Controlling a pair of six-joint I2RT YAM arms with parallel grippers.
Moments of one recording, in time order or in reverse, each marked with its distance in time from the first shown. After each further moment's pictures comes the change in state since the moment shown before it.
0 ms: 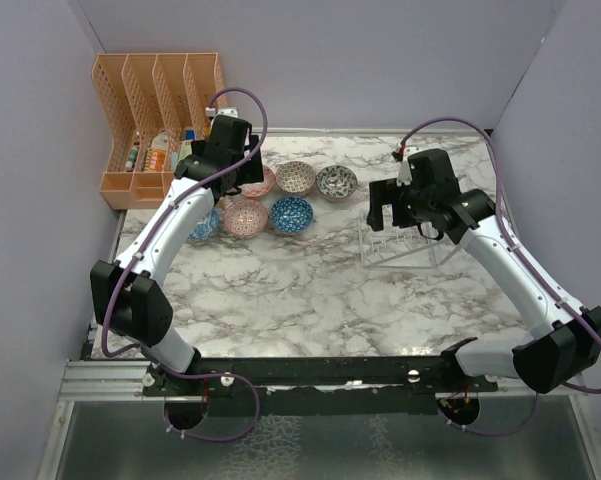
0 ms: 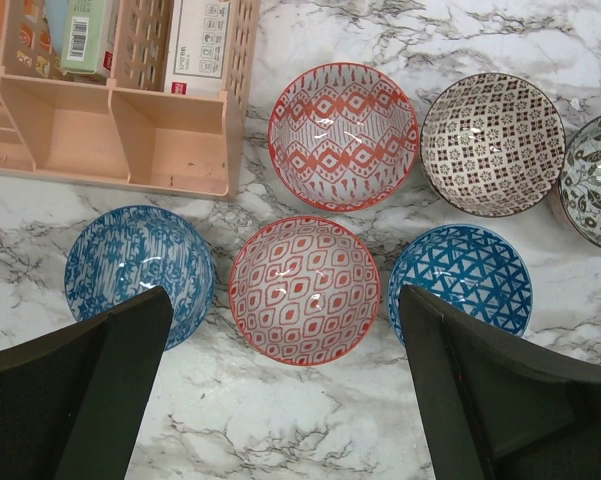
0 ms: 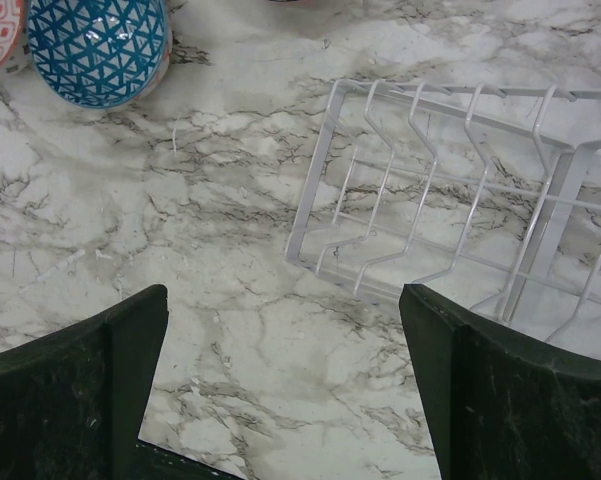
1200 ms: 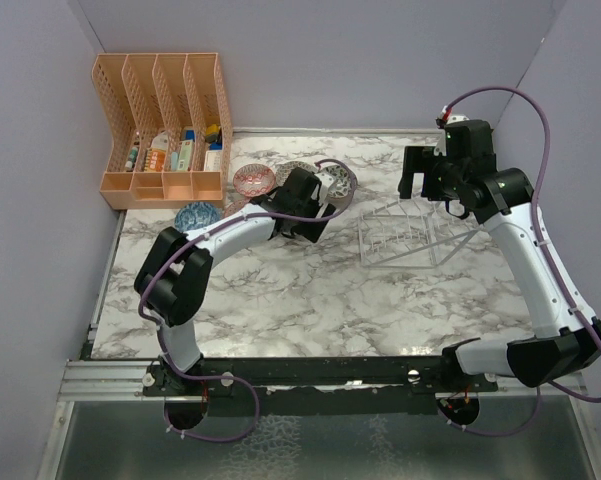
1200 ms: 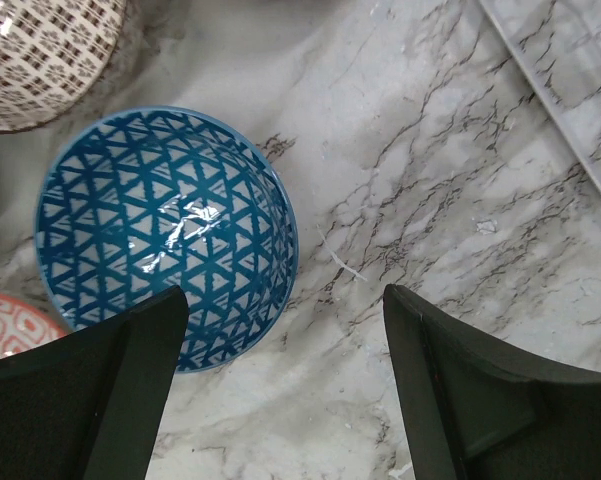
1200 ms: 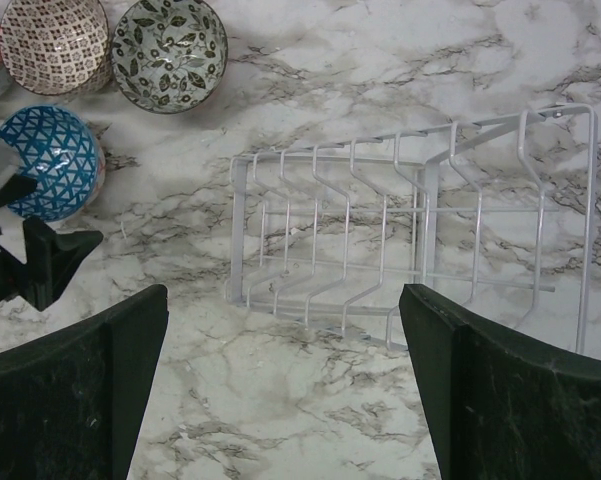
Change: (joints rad) left arm -0.301 0.239 -0.253 0.364 0.302 0.320; right arm -0.146 0.029 0.257 -0.151 0.120 0.030
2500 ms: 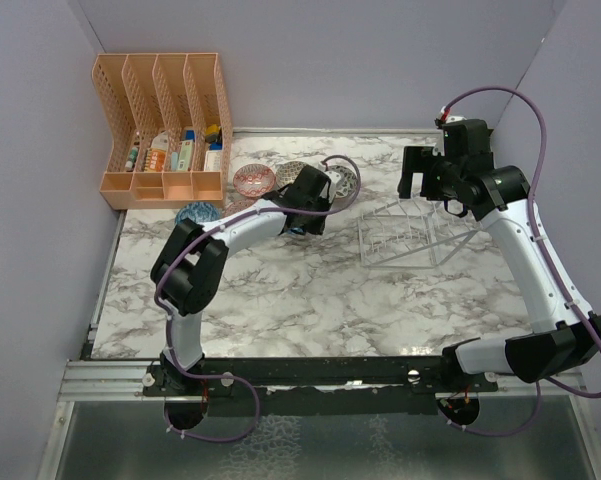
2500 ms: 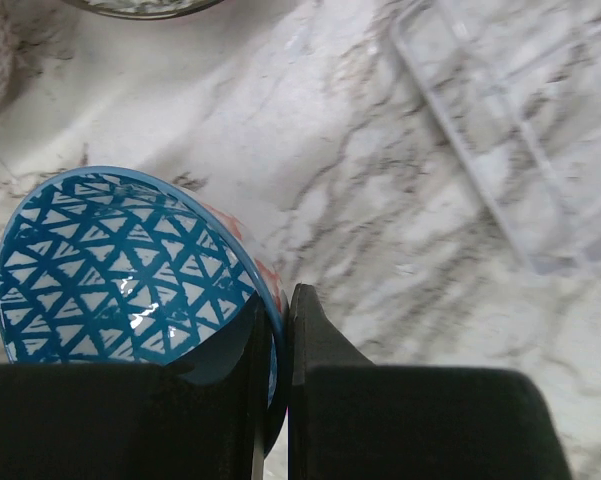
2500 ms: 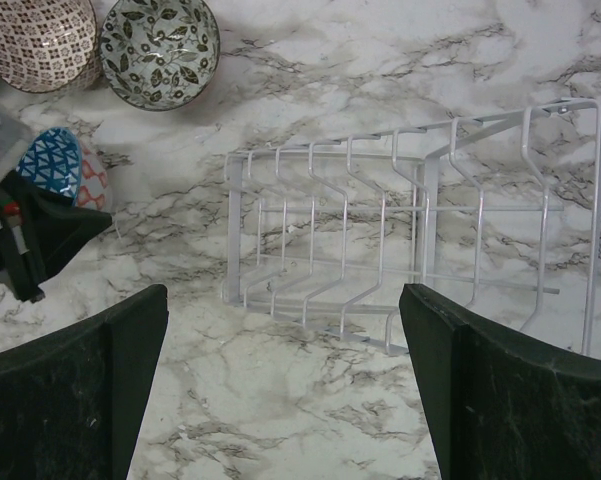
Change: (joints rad) left arm -0.016 0.060 0.122 -0.023 0.142 -0.184; right arm -0.016 0.021 -0.002 0.000 -0.001 0.004
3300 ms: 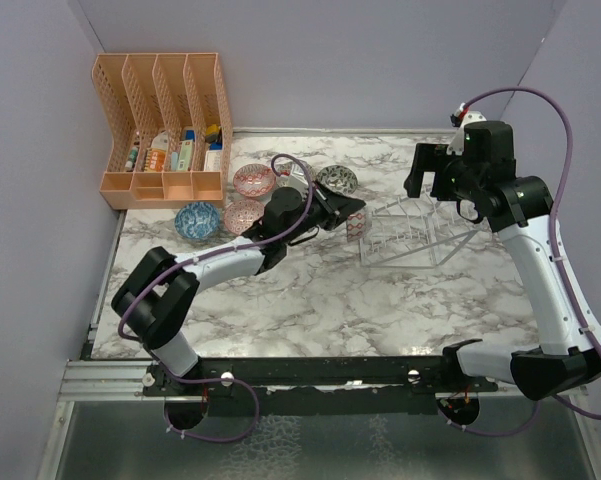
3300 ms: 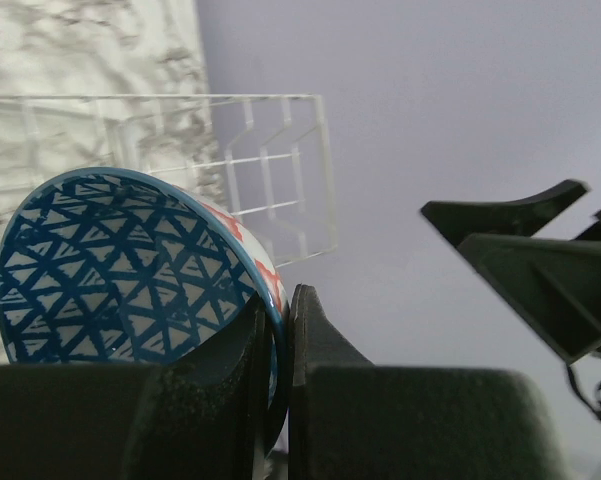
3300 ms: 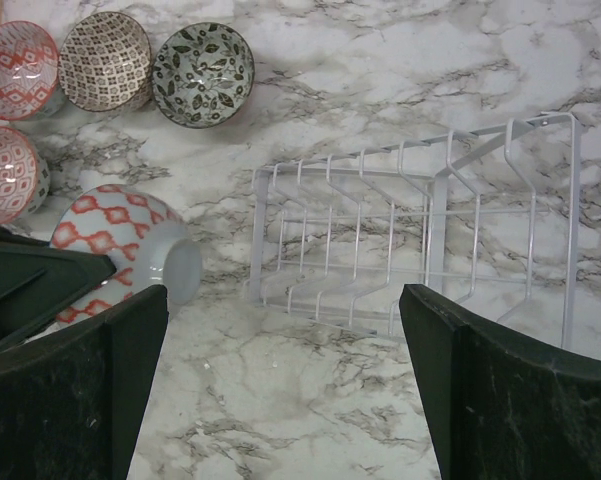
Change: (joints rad) left arm -0.062 -0.268 -0.450 0.917 0.078 -1.151; right arm -0.021 -0.089 0.009 0.000 -0.059 -0.008
